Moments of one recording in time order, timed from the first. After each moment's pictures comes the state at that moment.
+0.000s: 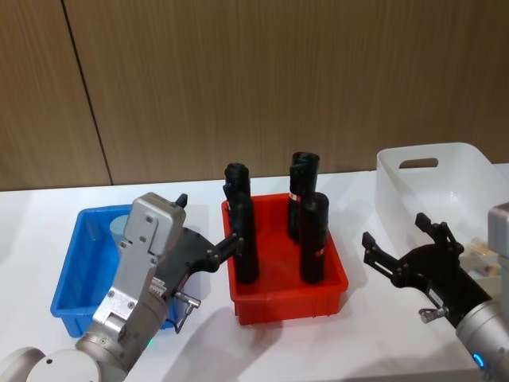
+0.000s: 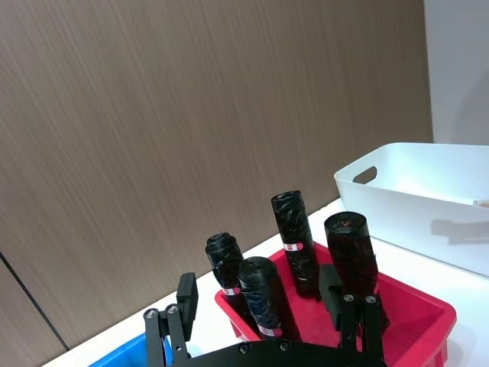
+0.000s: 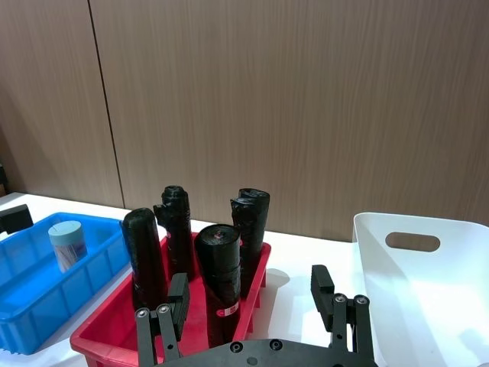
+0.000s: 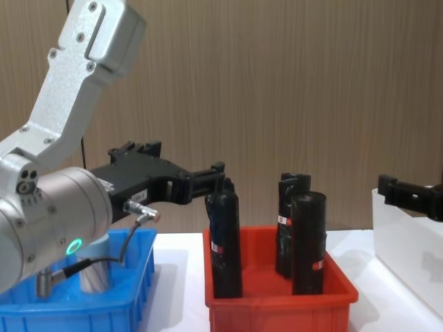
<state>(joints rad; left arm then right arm) -0.24 0.38 0.45 -1.63 -0.20 0.01 -0.01 -0.01 0.34 -0.23 -1.77 0.29 0.03 0.07</state>
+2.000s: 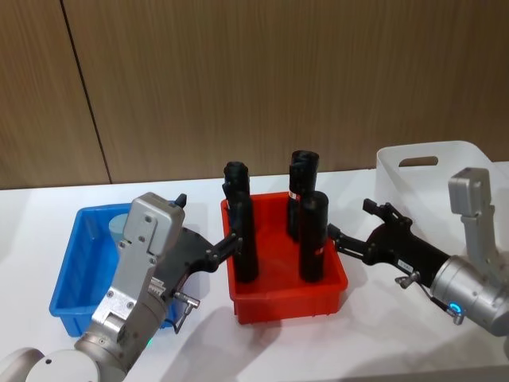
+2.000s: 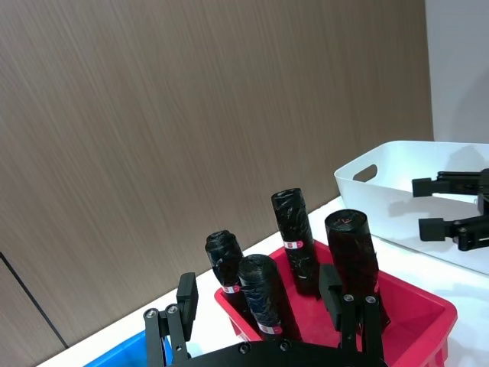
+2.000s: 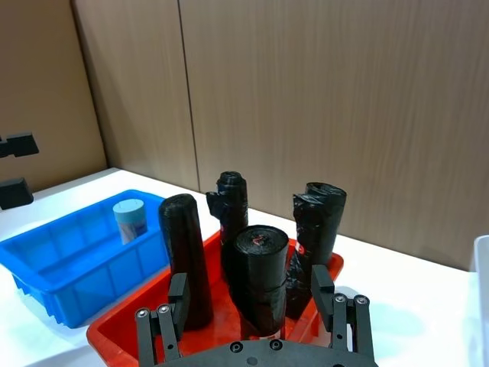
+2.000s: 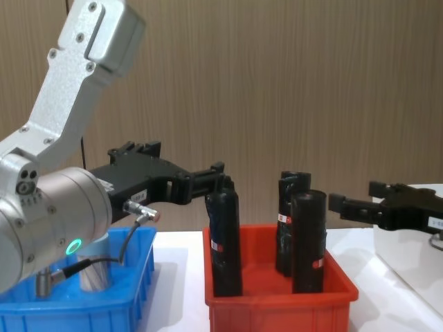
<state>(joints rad) -0.24 0.38 0.45 -1.63 -0.20 0.01 -0.01 0.35 0.27 -0.20 -1.23 0.32 -0.08 0.58</state>
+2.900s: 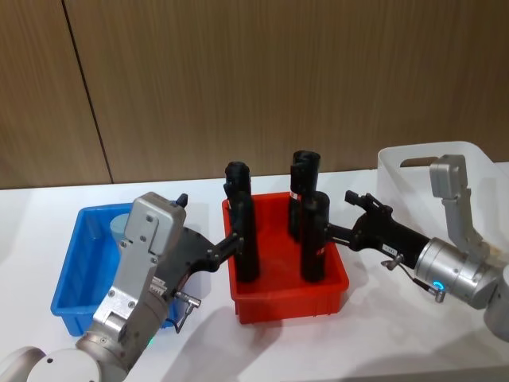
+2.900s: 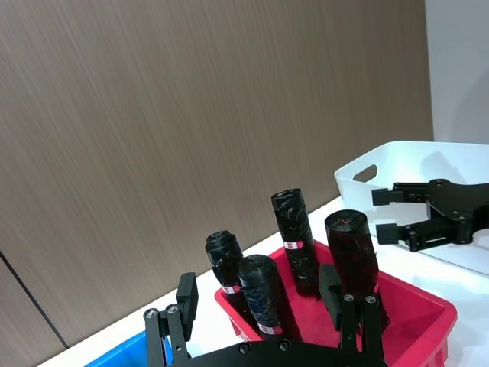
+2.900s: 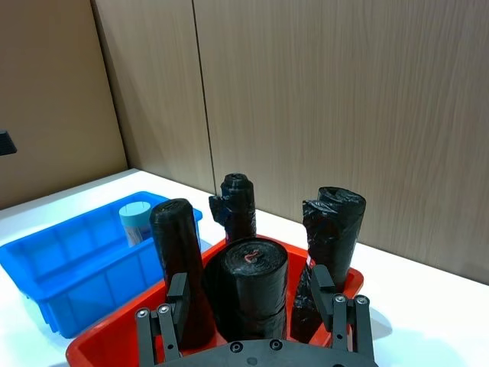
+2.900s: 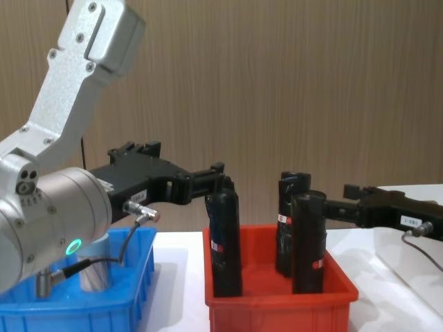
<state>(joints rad) -0.24 0.38 0.45 -1.63 -0.20 0.01 -0.01 0.58 0.20 -0.23 -0.85 0.33 -0.19 0.75</state>
